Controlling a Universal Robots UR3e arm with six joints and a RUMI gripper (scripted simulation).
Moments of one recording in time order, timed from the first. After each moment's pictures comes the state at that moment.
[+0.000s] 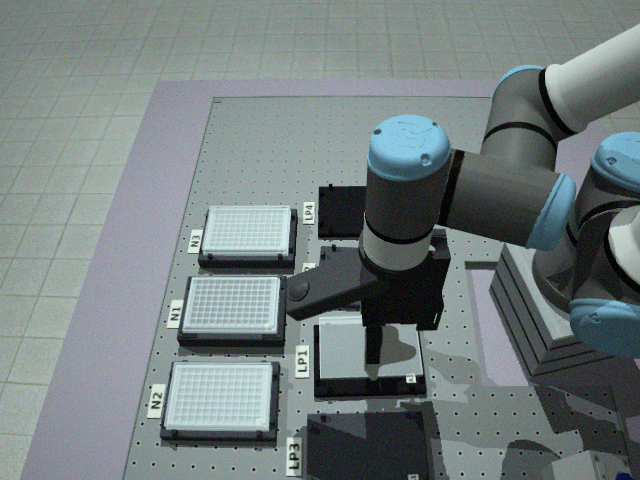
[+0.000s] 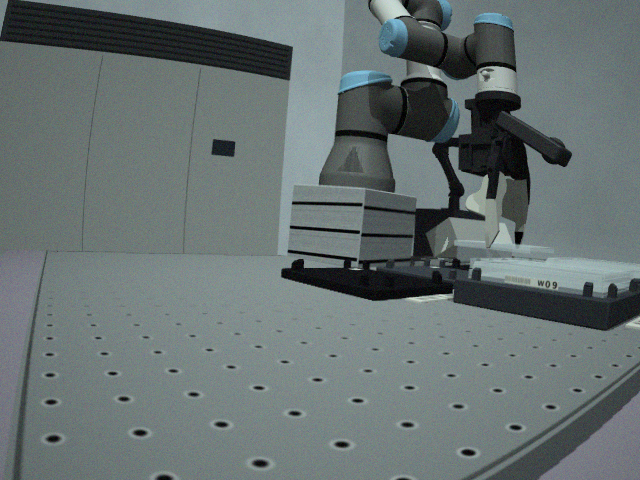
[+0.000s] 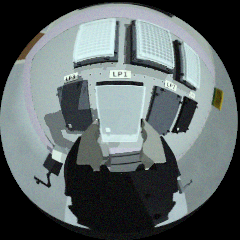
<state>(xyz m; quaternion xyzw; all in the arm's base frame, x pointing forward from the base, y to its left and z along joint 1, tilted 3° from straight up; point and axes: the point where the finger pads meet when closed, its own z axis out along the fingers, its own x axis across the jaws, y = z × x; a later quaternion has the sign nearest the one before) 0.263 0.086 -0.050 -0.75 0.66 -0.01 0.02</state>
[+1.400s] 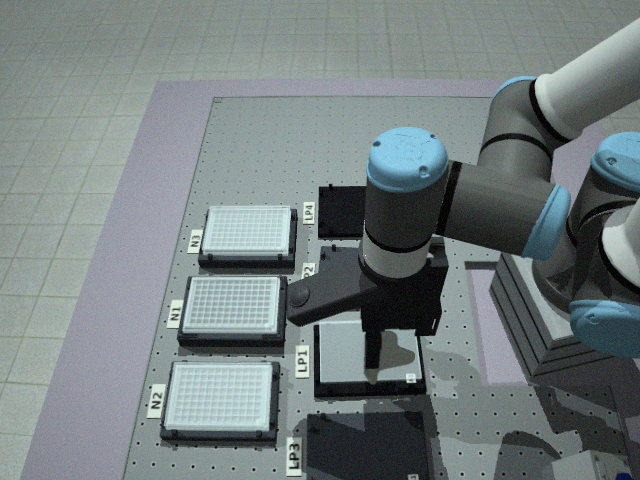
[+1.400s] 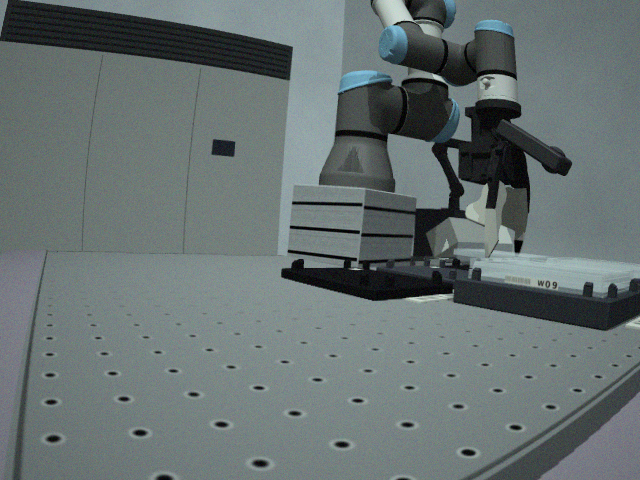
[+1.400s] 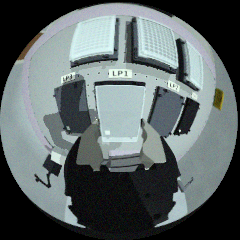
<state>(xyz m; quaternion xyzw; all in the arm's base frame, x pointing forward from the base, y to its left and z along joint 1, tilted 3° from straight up) 0.263 0.086 -0.062 -0.75 0.66 -0.01 0.02</state>
